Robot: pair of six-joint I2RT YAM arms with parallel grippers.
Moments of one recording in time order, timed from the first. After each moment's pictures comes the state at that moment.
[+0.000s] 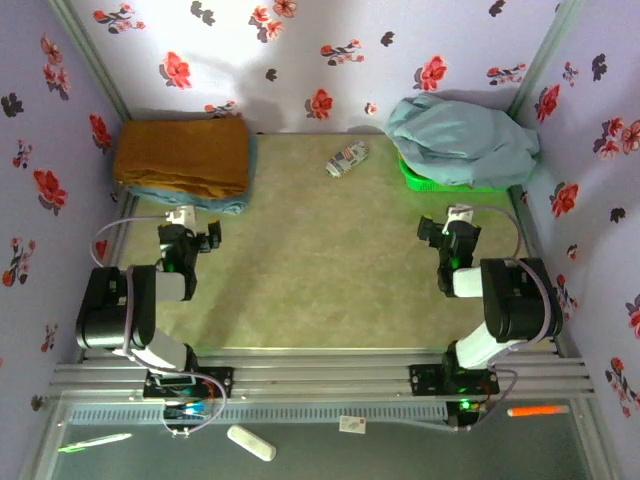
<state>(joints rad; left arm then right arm) 0.00 1.54 0.38 0.79 -0.09 0.01 0.03 1.57 0.38 0.80 0.18 0.11</state>
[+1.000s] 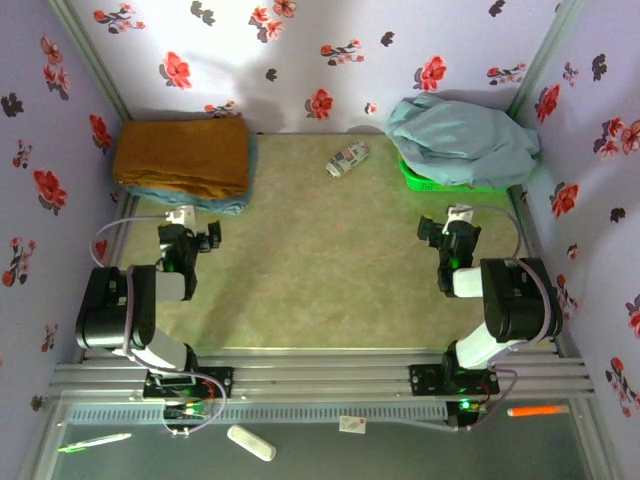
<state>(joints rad) 0.00 1.54 0.38 0.79 -0.09 0.01 0.03 1.57 0.38 0.80 0.18 0.11</state>
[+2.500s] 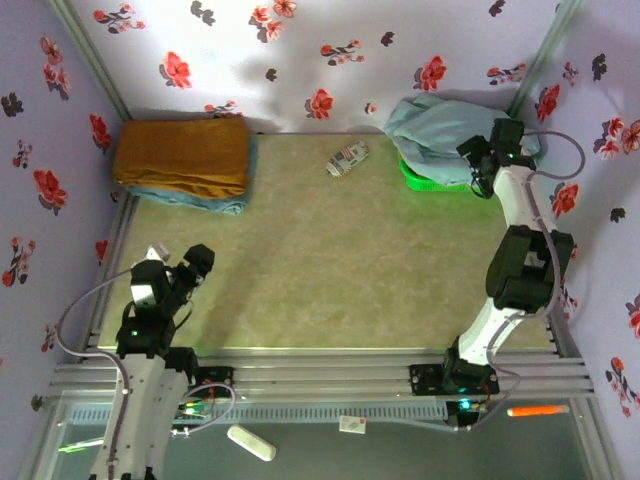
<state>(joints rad) -0.03 0.41 0.39 -0.46 0.20 -0.93 -0.17 1.81 1.55 -0.55 -0.05 0.85</state>
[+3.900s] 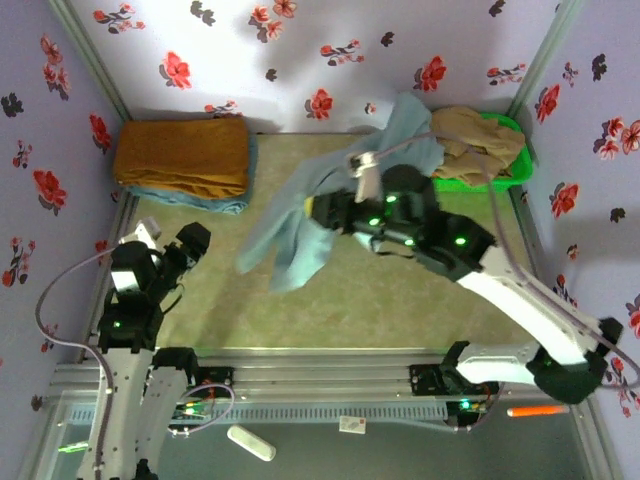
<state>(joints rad) -0.05 0.51 0.67 -0.51 0.24 -0.86 0.95 1.23 1.42 -0.53 -0.15 0.69</state>
